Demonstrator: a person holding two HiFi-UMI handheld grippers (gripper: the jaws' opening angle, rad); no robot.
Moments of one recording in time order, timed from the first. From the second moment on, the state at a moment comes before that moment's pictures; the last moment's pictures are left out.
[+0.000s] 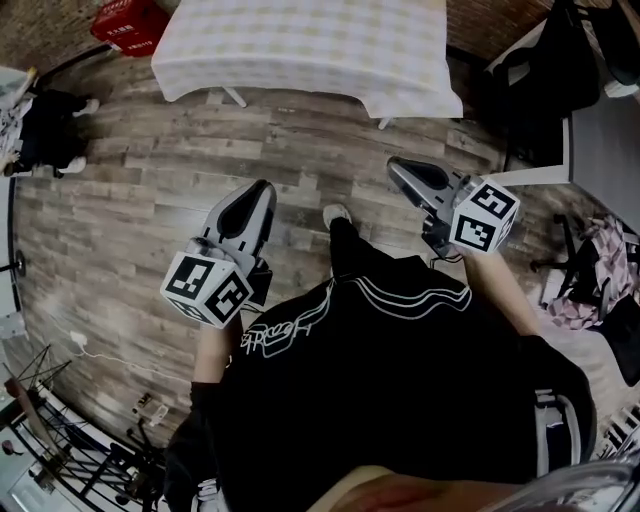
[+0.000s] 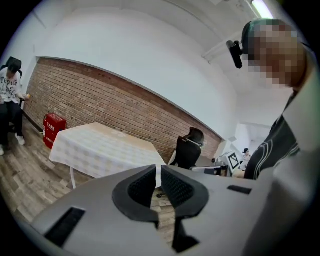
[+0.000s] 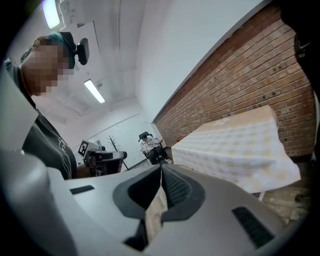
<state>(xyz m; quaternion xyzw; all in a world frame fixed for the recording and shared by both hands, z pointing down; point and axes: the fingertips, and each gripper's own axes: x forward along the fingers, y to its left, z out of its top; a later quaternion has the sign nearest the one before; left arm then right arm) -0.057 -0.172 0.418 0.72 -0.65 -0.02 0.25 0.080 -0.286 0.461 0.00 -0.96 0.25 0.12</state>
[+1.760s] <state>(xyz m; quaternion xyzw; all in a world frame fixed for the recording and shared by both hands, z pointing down) -0.473 -0.342 0.542 0.65 -0.70 0.11 0.26 0.097 -0.508 0.569 0.38 -0.88 0.21 0.19</state>
